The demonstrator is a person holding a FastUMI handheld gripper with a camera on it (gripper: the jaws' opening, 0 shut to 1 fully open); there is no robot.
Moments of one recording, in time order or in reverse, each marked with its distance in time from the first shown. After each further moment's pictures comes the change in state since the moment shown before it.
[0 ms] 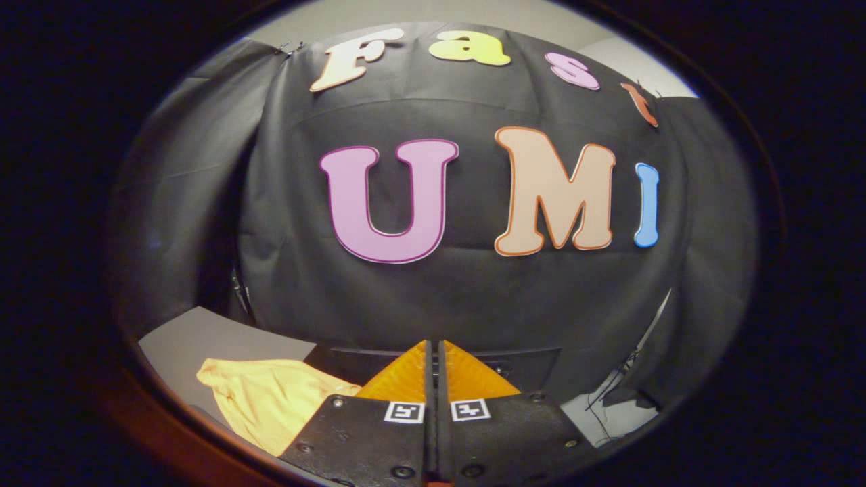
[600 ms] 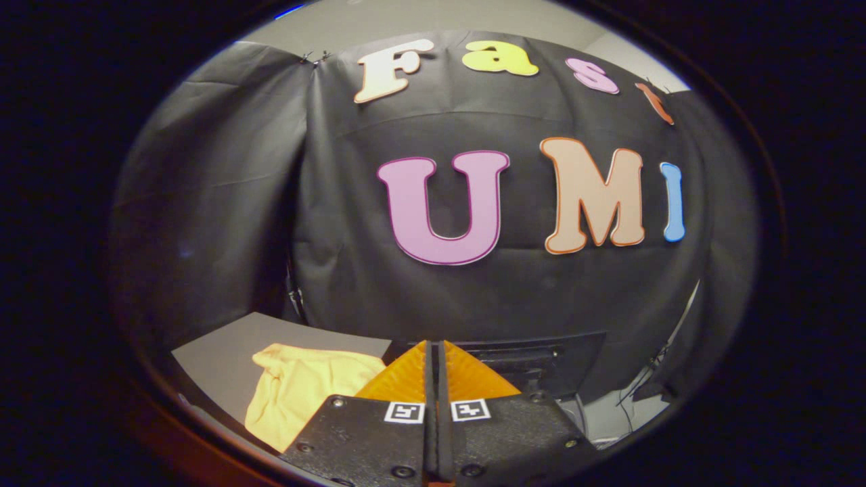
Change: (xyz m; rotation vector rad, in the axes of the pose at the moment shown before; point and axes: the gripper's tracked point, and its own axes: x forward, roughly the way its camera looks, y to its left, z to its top) arm -0.056 0.078 0.007 0.040 -0.033 0.140
